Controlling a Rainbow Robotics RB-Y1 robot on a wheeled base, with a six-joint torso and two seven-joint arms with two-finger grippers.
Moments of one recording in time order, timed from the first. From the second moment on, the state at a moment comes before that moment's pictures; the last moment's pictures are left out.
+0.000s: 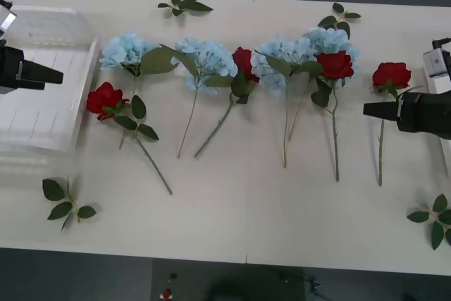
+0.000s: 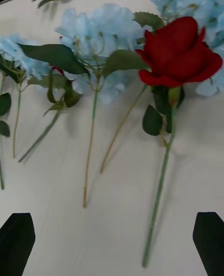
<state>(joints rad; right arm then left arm) -0.42 -1.49 0.77 -1.73 -2.45 0.38 2.25 -0.65 1.12 -0.28 -1.08 1.89 1.35 -1.98</state>
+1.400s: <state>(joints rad) -0.68 -1.01 0.75 -0.91 -1.76 0.63 1.51 -0.40 0.61 -0.28 -1.63 0.52 1.27 -0.99</state>
